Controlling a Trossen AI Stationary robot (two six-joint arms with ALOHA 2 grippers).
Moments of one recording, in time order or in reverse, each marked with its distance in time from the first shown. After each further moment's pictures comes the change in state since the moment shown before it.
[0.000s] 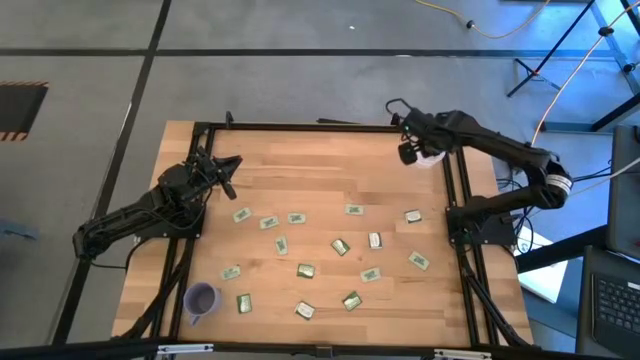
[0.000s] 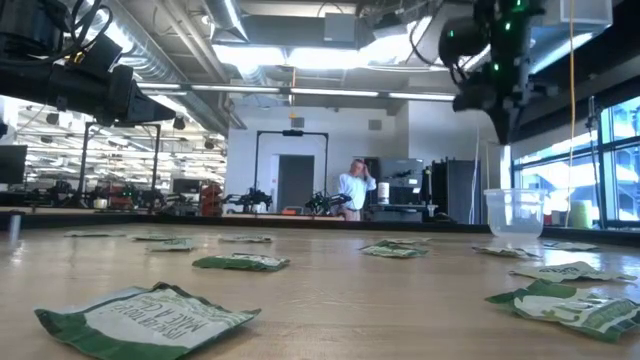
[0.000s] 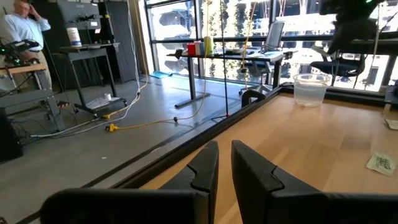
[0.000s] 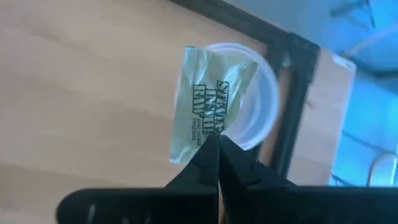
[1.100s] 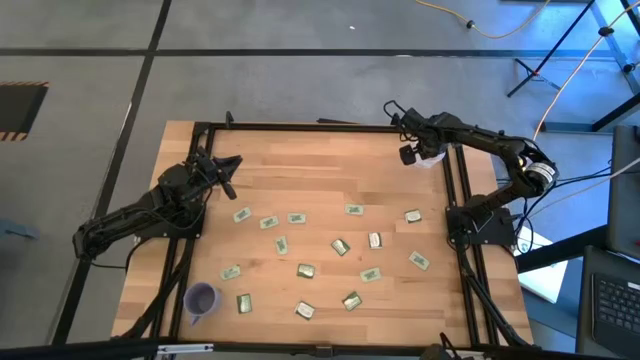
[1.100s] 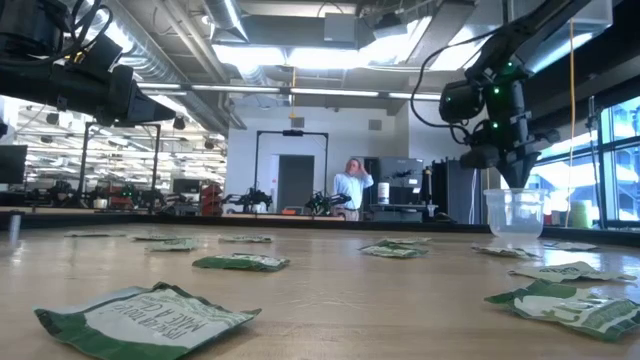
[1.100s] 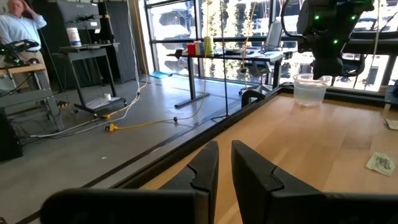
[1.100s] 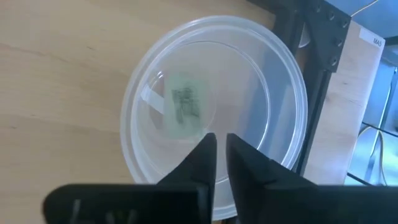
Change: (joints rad) left arm 0.000 0.000 0.000 0.000 0.000 0.000; right arm -0.188 0.153 -0.180 0.249 0.002 -0.145
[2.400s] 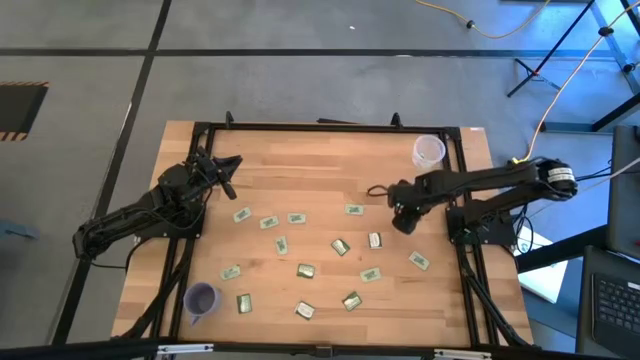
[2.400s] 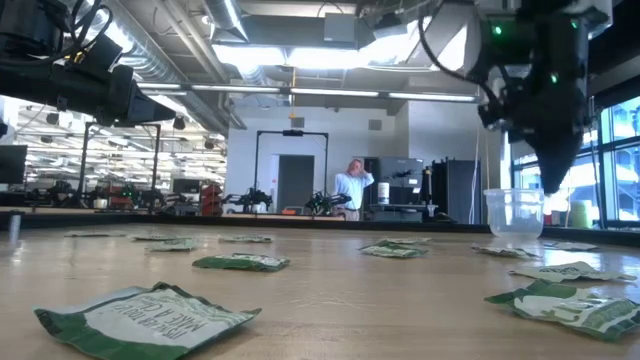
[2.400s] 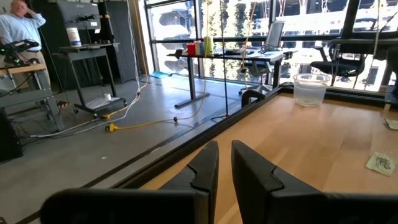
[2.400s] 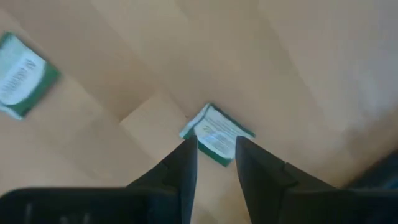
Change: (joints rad) left arm 0.000 0.000 0.000 0.000 0.000 0.000; right arm 0.791 -0.194 -0.197 -0.030 -0.297 0.219
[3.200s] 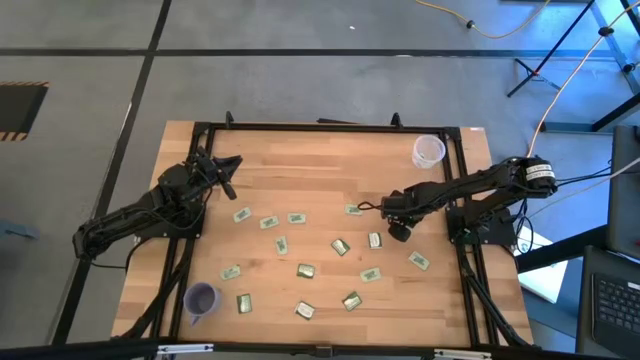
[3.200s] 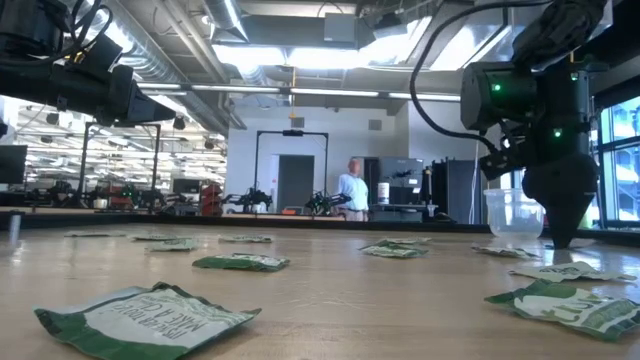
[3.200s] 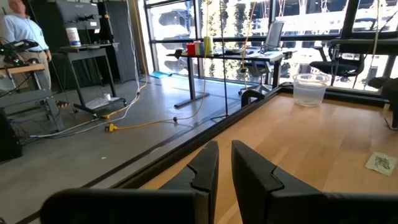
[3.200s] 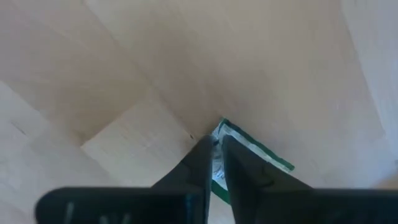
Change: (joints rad) left arm 0.000 0.000 0.000 0.000 0.003 0.000; right arm 0.023 0.205 -0.125 0.220 0.014 -0.024
